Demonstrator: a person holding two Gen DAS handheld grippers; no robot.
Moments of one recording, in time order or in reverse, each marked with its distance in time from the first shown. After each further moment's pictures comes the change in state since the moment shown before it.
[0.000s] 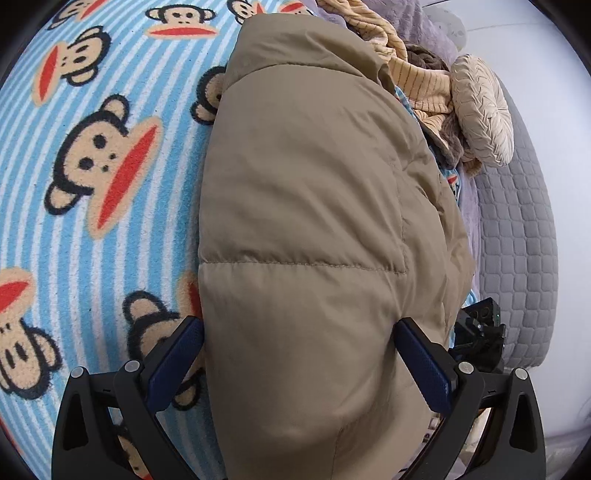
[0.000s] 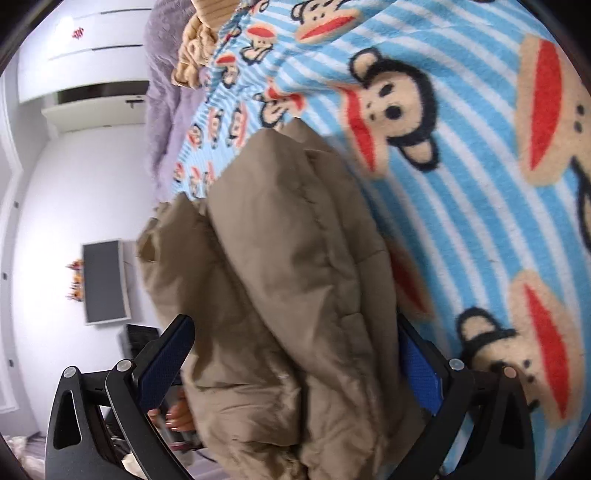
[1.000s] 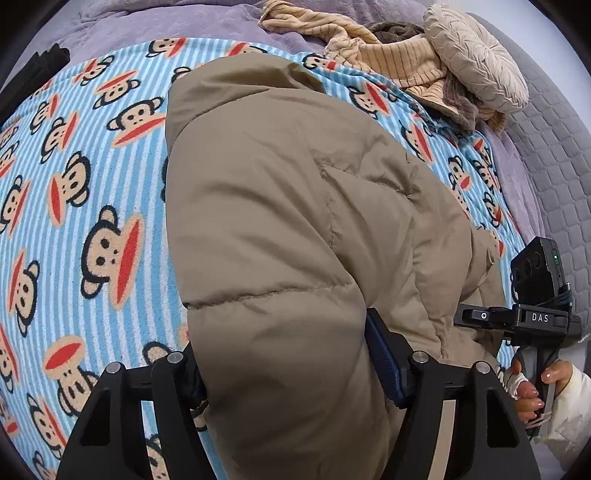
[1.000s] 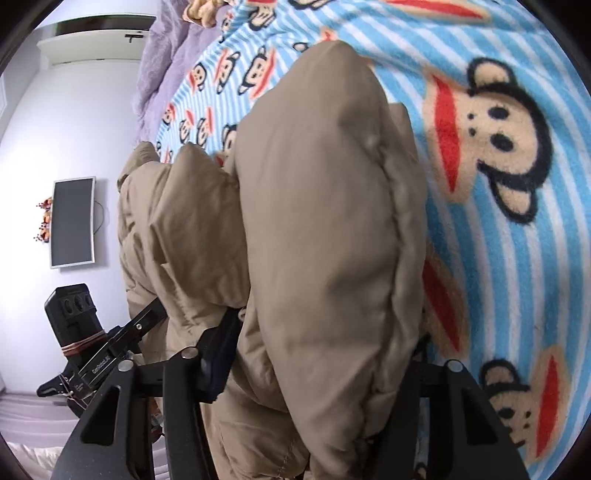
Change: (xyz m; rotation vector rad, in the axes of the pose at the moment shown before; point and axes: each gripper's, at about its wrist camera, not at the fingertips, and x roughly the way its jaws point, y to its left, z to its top) left arm 0.017 -0.107 0.006 0.265 -0.101 0.374; right arm 0.054 0.045 0.020 -0.176 0.193 -0.190
